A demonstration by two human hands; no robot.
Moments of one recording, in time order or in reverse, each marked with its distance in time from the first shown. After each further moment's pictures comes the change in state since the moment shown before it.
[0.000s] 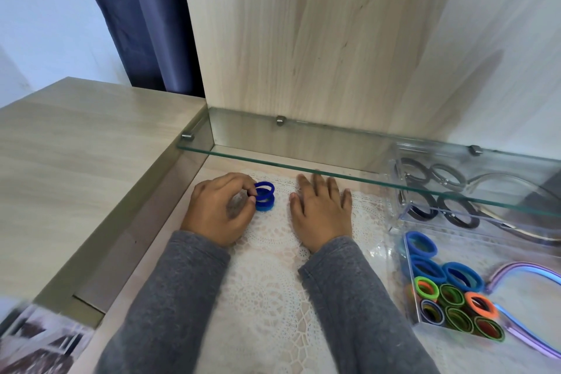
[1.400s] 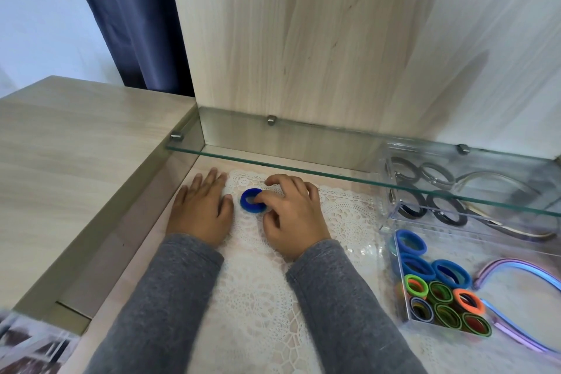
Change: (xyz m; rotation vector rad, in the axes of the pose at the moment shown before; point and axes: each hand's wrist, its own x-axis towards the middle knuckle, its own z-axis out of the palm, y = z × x) left_hand 0.005 -0.006 0.005 0.499 -0.319 -0.409; right_hand -0.015 -0.019 -0.003 0.231 0.257 -0.391
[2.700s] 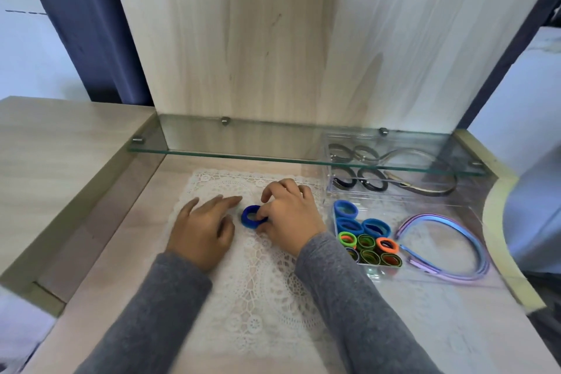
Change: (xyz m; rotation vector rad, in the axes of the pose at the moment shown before) left_hand -0.063 0.044 0.015 -0.148 0.233 0.431; right_hand -0.054 0.002 -0.073 -0.267 -0.234 0.042
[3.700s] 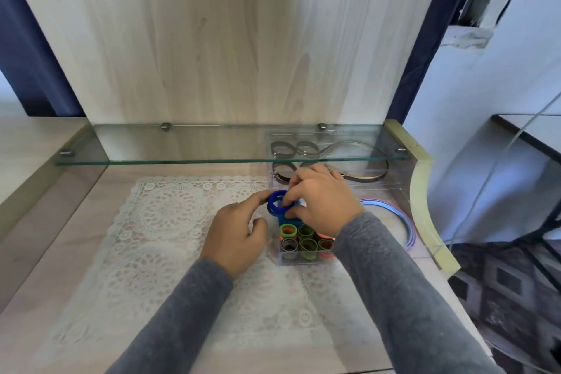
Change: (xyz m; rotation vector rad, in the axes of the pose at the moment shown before) left_hand 0.015 0.133 0.022 -0.542 -0.129 0.007; right_hand -0.070 0.088 -0.074 -0.092 -0.015 0.131
